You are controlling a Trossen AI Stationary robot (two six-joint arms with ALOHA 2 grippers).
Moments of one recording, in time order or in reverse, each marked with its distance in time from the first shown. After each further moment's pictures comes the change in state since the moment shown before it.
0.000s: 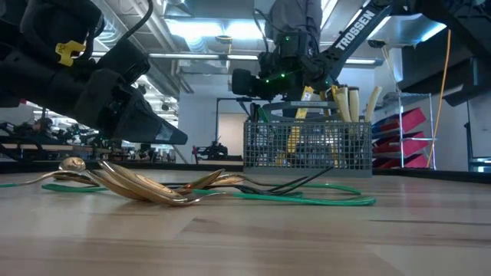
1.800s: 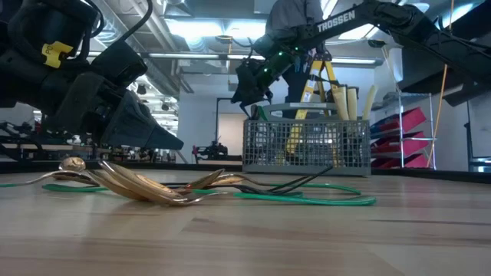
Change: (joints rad) left arm -0.022 0.000 0.000 -0.032 0.037 0.019; right arm -0.189 0.242 0.964 -1.483 -0.699 -0.114
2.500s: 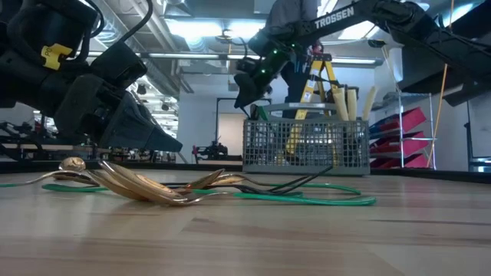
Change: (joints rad) left arm 0.000 0.000 0.000 -0.013 0.000 -0.009; right arm 0.051 -0.008 0.000 -0.041 0.188 -0.176
